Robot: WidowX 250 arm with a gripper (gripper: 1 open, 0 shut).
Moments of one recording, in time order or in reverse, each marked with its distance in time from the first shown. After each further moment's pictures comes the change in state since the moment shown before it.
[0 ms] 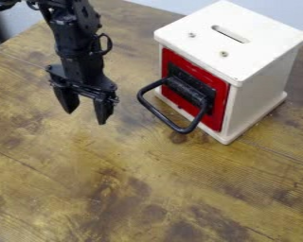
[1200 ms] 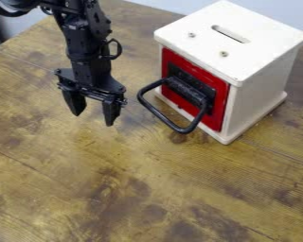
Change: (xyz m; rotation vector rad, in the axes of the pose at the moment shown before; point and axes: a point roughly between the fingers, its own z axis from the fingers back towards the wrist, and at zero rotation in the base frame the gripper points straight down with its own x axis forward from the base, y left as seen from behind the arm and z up) arm 0.010 -0.004 -0.008 0.015 0.008 0.092
